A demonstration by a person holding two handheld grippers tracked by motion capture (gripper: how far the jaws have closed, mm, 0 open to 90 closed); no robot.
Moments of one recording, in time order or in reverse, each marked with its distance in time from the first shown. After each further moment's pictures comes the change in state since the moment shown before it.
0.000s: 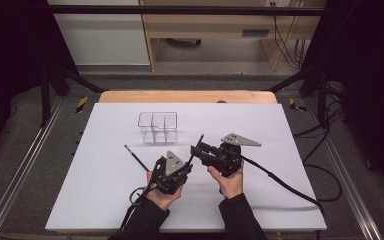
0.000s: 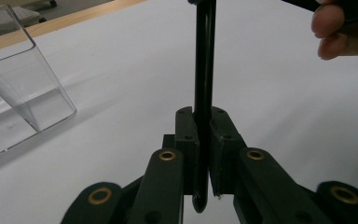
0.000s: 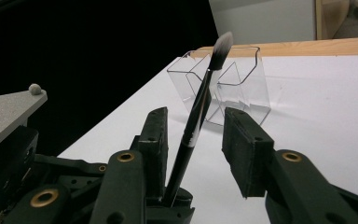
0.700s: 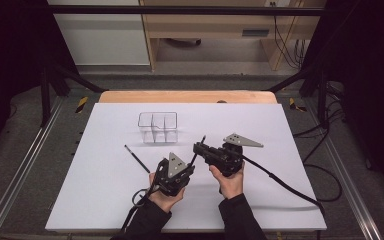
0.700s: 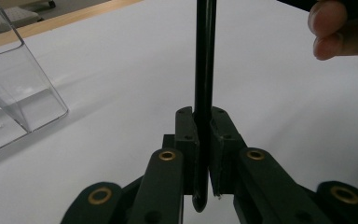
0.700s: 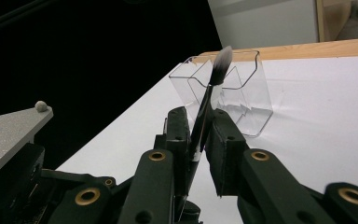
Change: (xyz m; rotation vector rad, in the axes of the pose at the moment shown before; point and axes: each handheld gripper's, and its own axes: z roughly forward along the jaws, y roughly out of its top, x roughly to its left) left arm -0.006 -0.002 0.003 -0.008 0.001 -0.001; right arm -0.002 -0.001 -0.003 -0.026 0.015 0.030
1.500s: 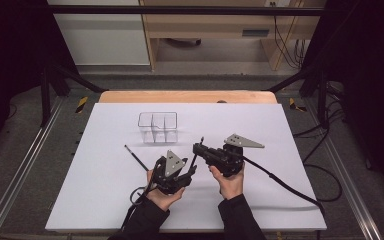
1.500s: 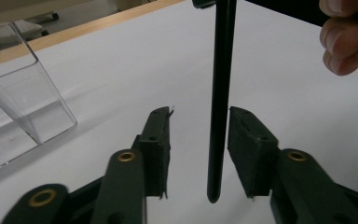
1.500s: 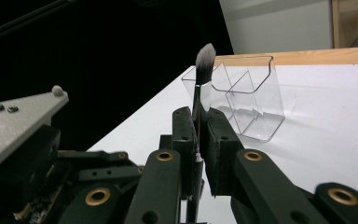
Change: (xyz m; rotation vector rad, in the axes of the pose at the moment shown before) left arm 0.007 0.005 -0.004 -0.038 0.005 0.026; right arm 0.002 0.000 -0.003 -0.017 0.046 -0.037
